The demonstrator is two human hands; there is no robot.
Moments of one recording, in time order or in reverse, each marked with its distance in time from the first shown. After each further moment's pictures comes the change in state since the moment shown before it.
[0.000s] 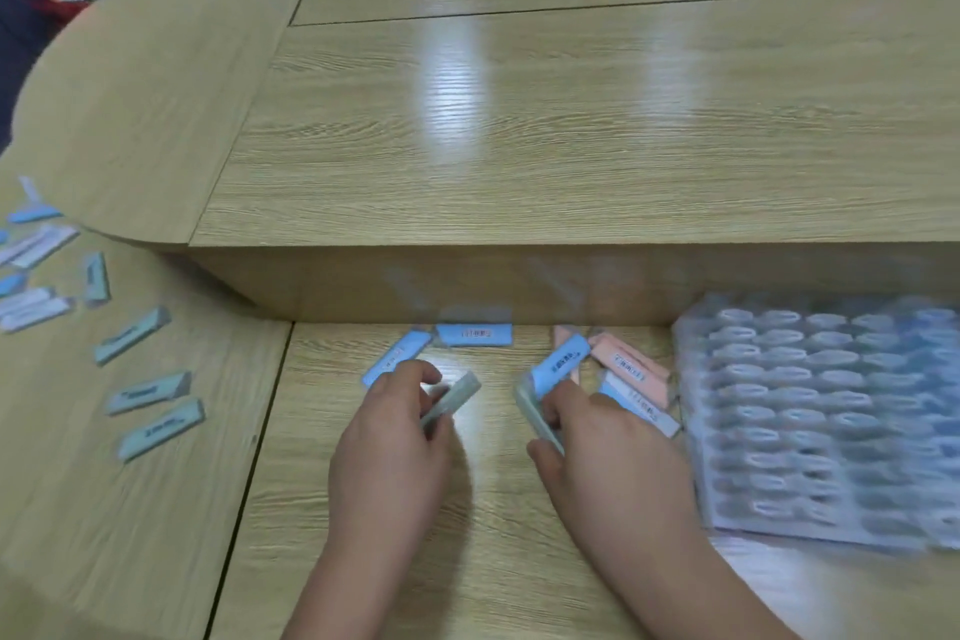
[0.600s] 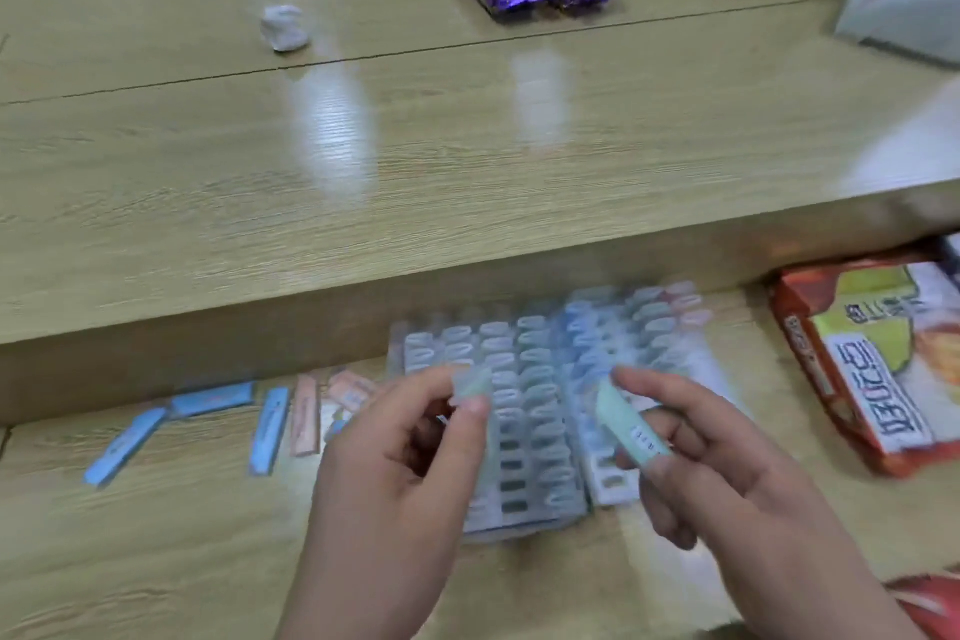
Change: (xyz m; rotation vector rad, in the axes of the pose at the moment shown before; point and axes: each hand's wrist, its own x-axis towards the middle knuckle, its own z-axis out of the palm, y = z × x) left_hand -0.078 0.211 0.047 -0.675 -0.175 0.321; right_hand -0.093 0.208 -0.134 1.274 0.156 0.110
